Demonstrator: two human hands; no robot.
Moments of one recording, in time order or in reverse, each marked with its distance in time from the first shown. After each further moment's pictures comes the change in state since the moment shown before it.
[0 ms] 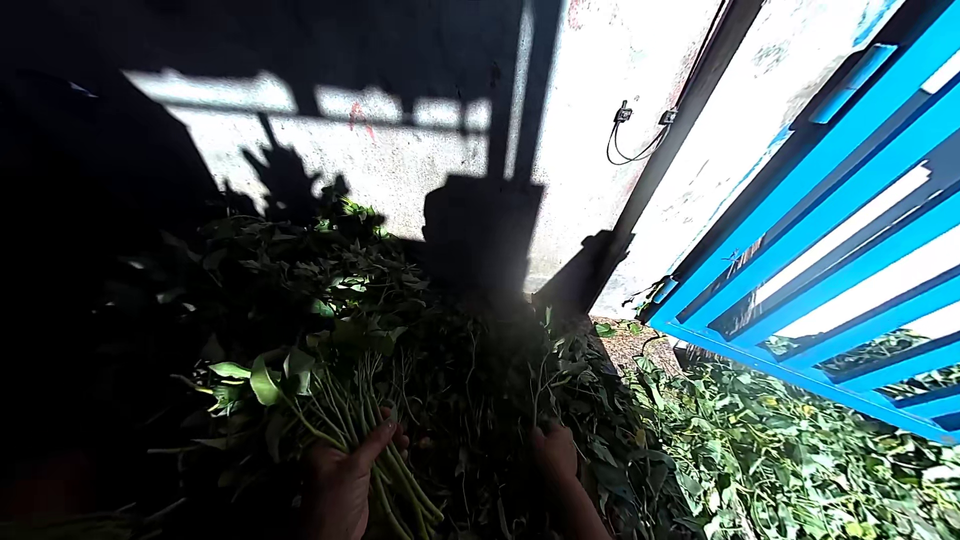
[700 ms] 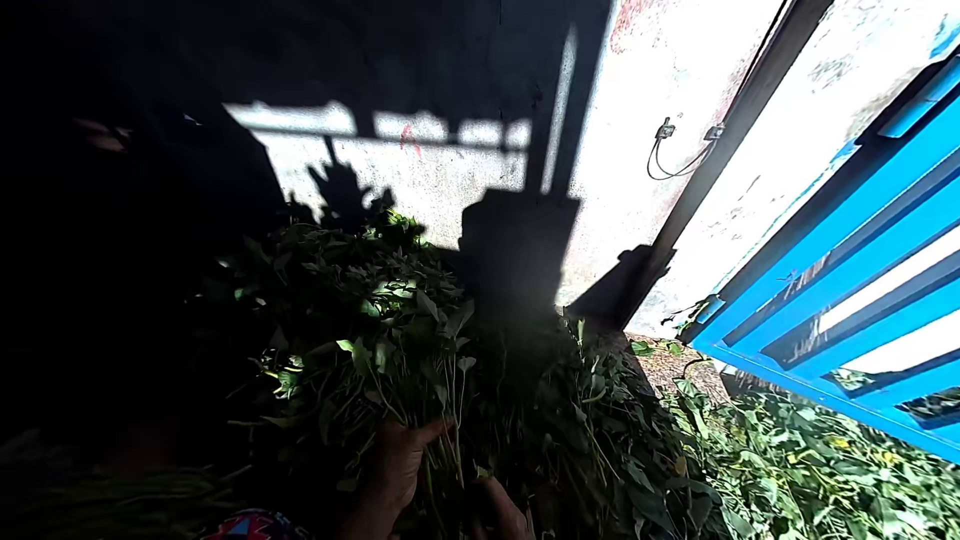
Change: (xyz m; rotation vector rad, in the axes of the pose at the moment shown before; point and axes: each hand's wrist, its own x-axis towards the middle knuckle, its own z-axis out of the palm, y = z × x) left_hand 0.022 -0.014 -0.003 0.091 -0.050 -0.040; right_hand -0.186 -0.044 0.041 0.430 -0.254 -0.921
